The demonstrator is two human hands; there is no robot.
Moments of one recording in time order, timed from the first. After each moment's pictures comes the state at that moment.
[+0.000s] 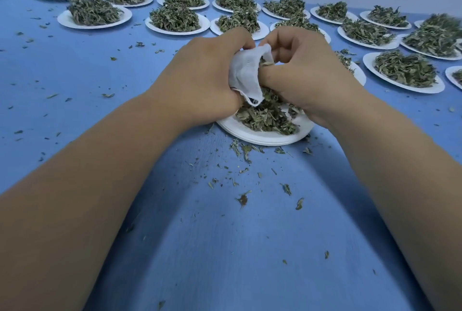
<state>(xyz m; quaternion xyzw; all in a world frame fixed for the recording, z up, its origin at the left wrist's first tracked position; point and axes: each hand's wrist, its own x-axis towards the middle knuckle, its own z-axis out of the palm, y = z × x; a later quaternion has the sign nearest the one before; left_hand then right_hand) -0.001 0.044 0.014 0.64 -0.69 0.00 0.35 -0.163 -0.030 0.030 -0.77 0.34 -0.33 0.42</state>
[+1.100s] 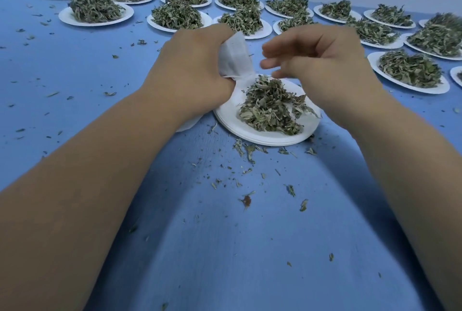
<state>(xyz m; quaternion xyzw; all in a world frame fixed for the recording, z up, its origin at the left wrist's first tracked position) 0.013 0.036 0.011 0.69 -0.64 0.06 0.34 -0.181 -0.036 0.029 -0.78 0.28 -0.38 0.41</state>
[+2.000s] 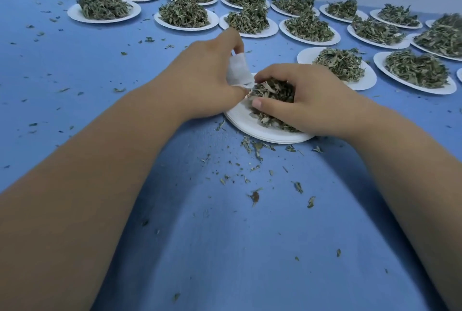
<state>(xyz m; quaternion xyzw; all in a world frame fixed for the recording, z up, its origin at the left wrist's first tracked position) 0.015 0.043 0.013 0.70 -0.66 -0.04 0.27 -0.181 -0.037 0.012 -0.93 0.31 -0.15 0.15</state>
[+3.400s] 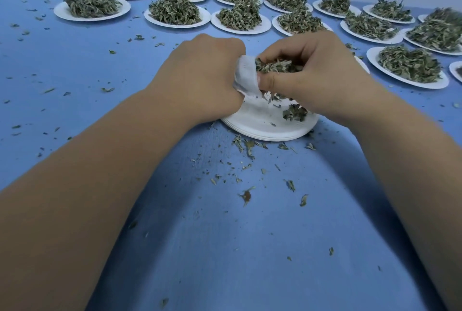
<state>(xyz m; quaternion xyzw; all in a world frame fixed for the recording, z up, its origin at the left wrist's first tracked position) -0.002 0.039 0.014 0.71 -0.67 0.06 0.22 -0.182 -0.036 0.025 -0.84 0.29 -0.29 0.35</state>
